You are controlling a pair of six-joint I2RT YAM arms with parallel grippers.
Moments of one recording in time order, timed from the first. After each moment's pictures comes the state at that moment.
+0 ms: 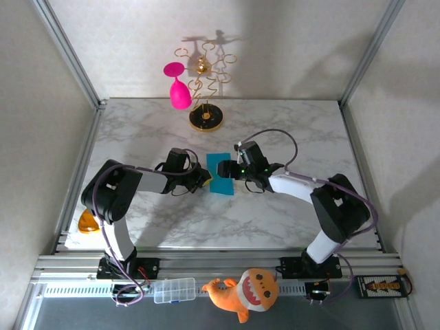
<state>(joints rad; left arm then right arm) -0.41 1.85 0.78 0.30 0.59 -1.20 0.66 1.62 0.90 0.02 -0.14 0.53</state>
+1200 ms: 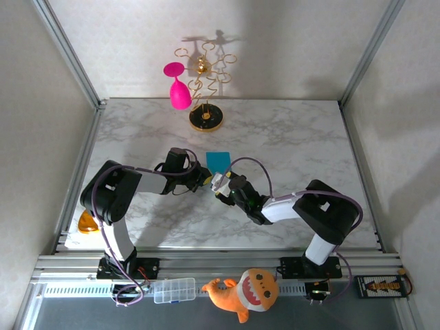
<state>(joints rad) -0.42 1.84 0.77 0.35 0.58 -1.29 0.92 1.69 0.58 0.57 0.27 -0.45</state>
